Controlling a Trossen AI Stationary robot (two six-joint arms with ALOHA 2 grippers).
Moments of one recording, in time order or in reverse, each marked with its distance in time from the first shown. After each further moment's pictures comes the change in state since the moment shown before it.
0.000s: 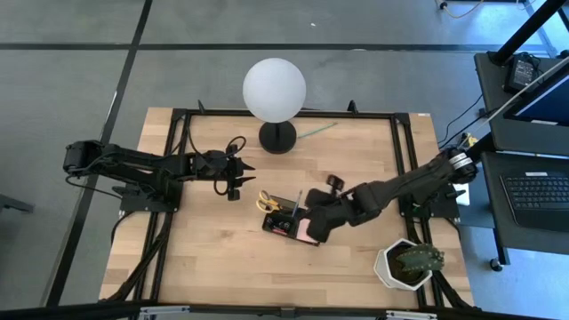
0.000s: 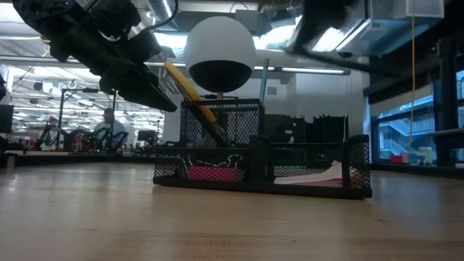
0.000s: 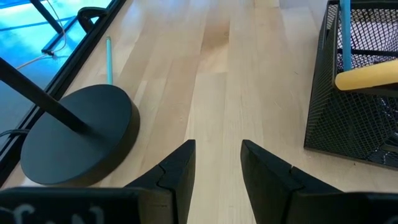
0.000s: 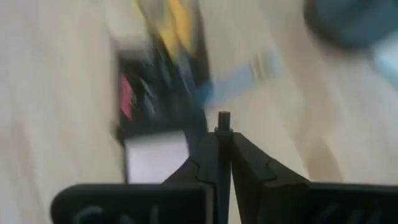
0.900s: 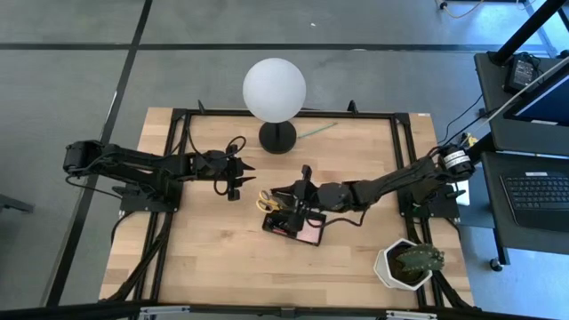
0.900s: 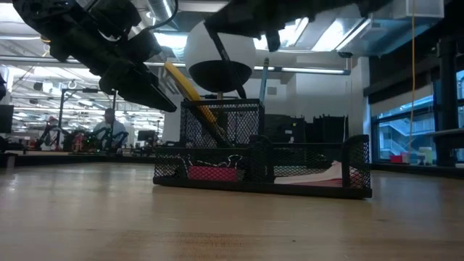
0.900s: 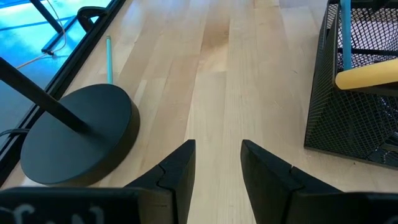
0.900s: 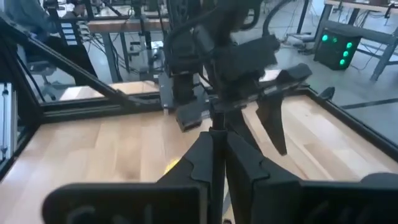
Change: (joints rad) left arm 0.000 0.000 0.000 -0.002 0.000 0.000; right arm -0.137 0.006 -0.444 1.406 -0.024 -0.531
